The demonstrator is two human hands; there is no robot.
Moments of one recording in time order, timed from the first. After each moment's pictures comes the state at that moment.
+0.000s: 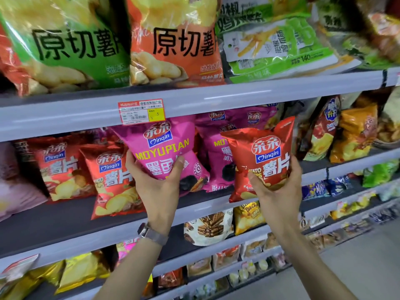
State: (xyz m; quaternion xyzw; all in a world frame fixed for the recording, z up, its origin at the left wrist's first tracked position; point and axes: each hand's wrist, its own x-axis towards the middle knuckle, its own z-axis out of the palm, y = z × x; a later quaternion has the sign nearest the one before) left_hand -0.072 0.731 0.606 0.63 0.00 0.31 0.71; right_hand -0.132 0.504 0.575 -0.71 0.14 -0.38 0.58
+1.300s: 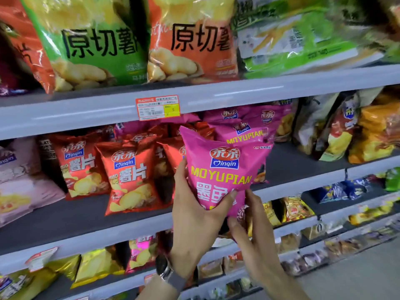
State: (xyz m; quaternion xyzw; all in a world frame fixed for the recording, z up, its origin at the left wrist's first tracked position) left_hand -0.143 0.723 0.598 0.73 -0.14 0.19 0.64; right_hand -0.186 0.592 0.542 -0.75 -0.04 -0.22 0.62
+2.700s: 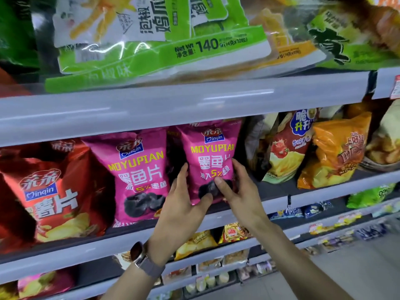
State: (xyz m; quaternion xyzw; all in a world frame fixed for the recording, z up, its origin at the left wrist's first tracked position) left_hand -0.023 0.470 0.577 0.85 -0.09 0.00 0.51; right_hand -0.003 0.283 0.536 -0.81 0.01 -0.12 0.57
